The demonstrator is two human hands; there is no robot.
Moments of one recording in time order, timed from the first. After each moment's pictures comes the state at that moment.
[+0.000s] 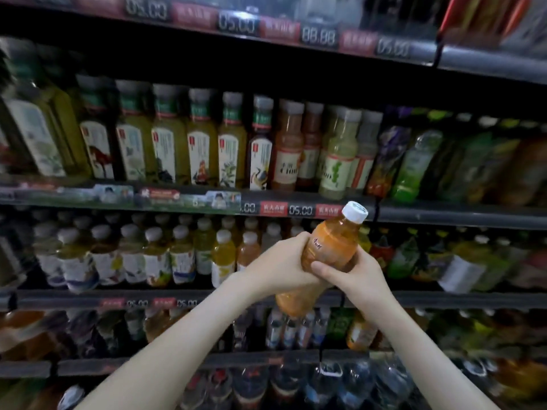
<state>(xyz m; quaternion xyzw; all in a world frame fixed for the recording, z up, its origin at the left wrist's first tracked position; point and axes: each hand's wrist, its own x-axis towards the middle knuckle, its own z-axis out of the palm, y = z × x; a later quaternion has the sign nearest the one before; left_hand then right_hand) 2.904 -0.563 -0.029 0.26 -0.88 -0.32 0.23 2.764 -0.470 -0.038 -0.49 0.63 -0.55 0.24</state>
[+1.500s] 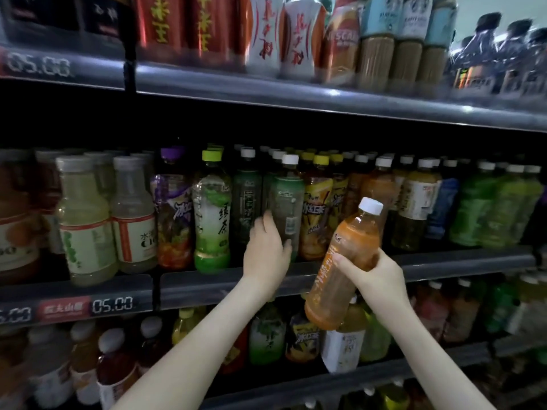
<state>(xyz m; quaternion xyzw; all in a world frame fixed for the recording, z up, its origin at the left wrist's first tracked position) 2.417 -0.583 0.017 0.38 -0.81 -0.12 0.43 2.295 -0.441 0.014 -0.40 0.68 -0.61 0.08</state>
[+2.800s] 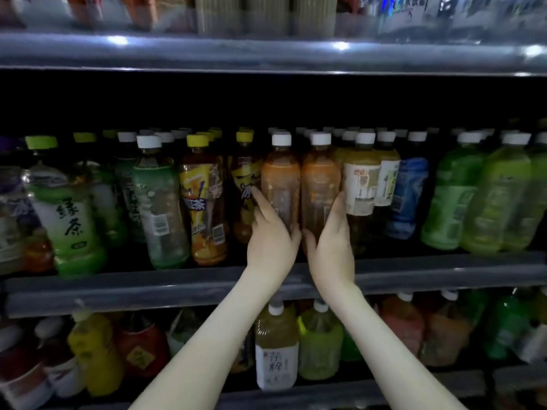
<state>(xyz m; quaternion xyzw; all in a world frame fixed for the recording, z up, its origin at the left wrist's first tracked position) 2.191 -0.532 0.017 0.44 -0.78 -0.09 0.44 2.104 -0.486 -0.001 -0.51 0.70 -0.50 -0.11</state>
